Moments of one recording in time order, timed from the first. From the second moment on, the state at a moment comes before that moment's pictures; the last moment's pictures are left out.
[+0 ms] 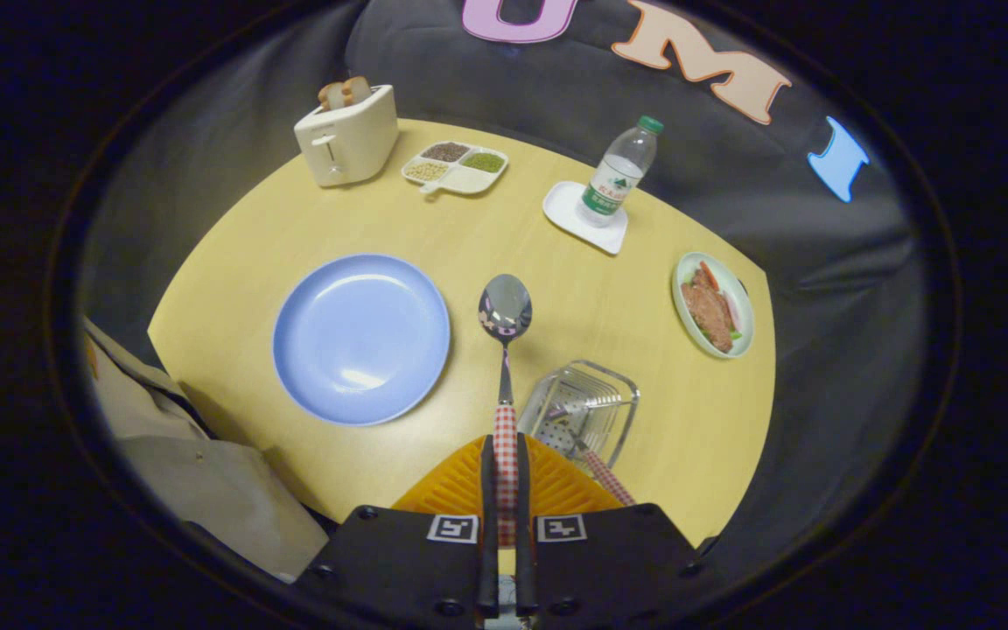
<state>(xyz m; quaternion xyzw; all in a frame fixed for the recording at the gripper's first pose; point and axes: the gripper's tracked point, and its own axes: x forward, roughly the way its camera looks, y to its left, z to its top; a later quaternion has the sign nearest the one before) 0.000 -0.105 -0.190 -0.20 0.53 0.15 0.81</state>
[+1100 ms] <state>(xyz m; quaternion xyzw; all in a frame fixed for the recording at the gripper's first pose) -0.015 -0.187 -0.190 -0.25 0.62 0.13 0.74</state>
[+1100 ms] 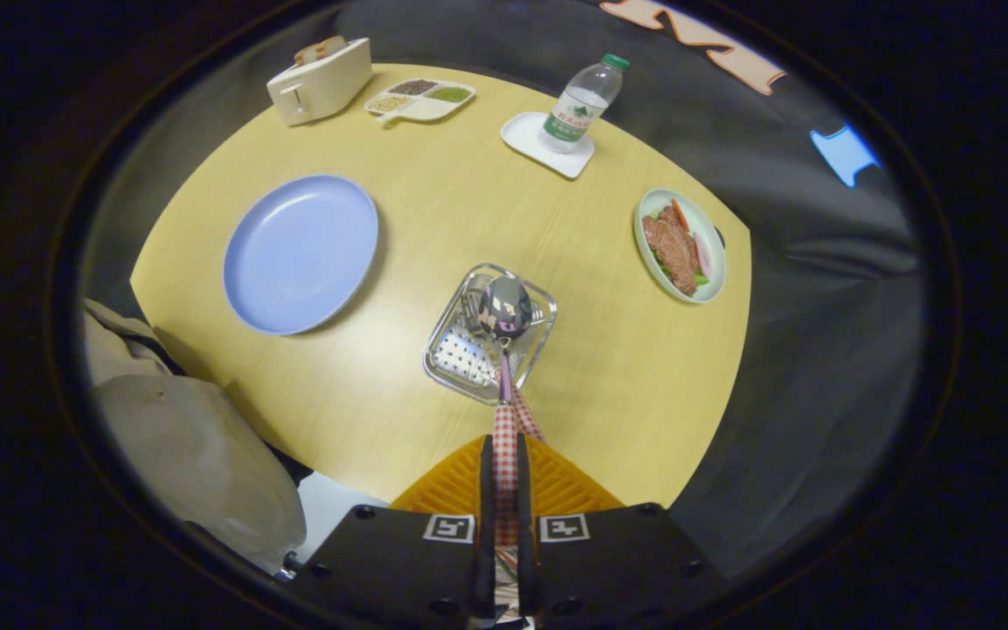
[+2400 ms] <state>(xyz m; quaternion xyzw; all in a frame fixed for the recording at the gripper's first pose) 0.035 -0.108 -0.112 -0.01 0.29 0.06 0.96</state>
